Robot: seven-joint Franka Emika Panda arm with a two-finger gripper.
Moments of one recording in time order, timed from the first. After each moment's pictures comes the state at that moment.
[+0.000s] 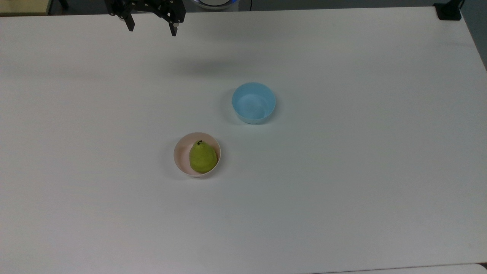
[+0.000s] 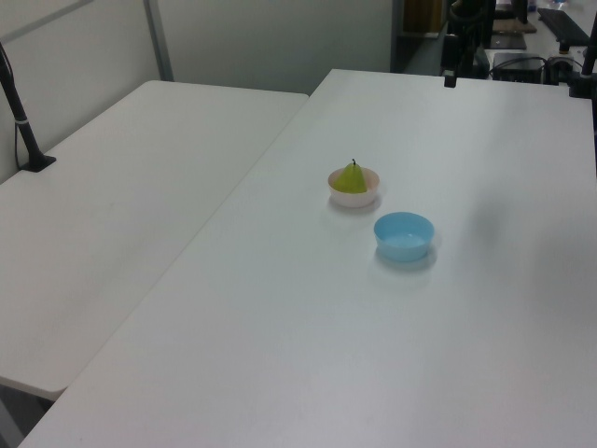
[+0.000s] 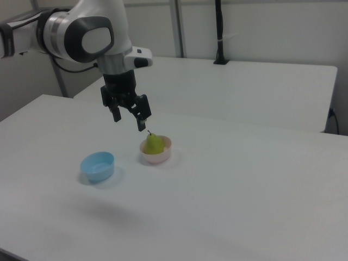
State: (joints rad) arm 0.07 -0.03 -0.22 -1.77 0.01 1.75 -0.03
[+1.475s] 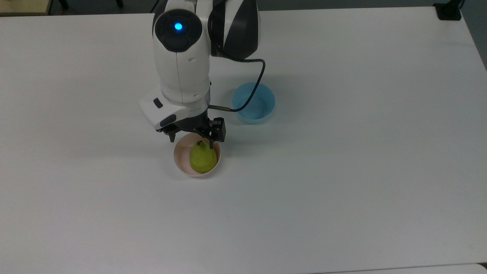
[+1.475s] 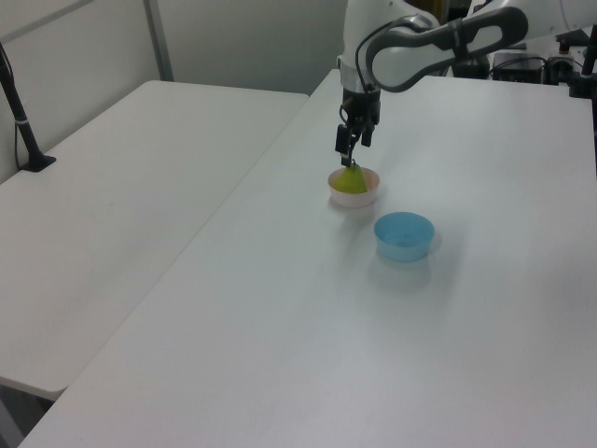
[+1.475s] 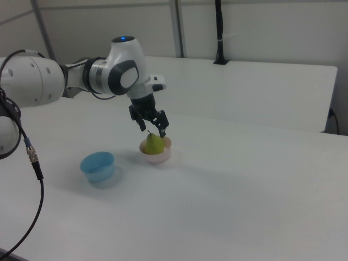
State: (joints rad) arm 0.19 0.56 -0.22 -1.41 0.06 2.06 0.11
